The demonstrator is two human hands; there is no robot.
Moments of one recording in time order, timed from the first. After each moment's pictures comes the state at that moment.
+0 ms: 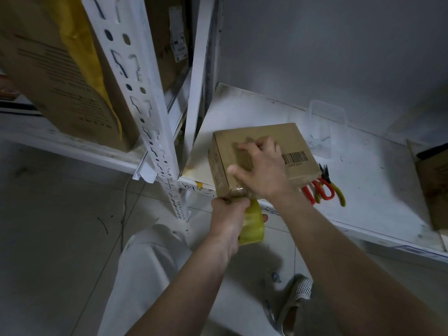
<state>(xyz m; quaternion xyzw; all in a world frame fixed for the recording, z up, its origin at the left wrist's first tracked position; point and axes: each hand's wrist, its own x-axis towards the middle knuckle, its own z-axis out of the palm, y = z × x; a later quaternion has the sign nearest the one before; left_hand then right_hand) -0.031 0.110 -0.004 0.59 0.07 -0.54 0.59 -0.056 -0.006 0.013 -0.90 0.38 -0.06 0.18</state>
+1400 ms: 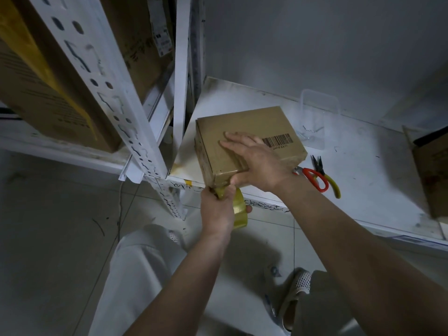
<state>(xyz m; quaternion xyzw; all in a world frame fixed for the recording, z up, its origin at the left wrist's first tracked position) -0.036 0.094 -0.027 0.66 0.02 -0.42 0.62 -0.070 -0.032 0.013 -0.95 0.22 0.03 0.21</state>
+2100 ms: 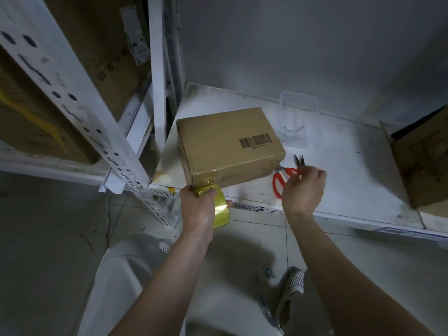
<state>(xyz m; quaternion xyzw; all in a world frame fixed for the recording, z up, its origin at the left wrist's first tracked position) -0.031 0.081 -0.022 0.67 0.04 -0.42 0.61 -0.158 -0.044 -0.047 -0.63 0.69 -0.30 0.19</state>
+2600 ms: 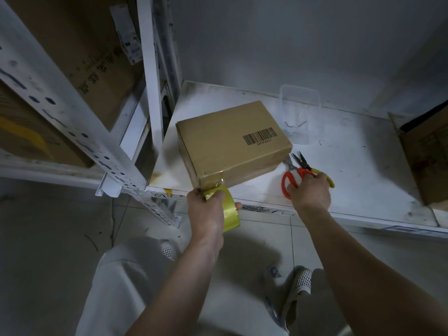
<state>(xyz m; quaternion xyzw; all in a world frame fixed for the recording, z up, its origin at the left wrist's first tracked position) -0.053 0.072 -0.015 0.66 0.05 -0.40 0.63 -0.187 -0.082 -0.080 -0.70 0.70 -0.02 0.13</state>
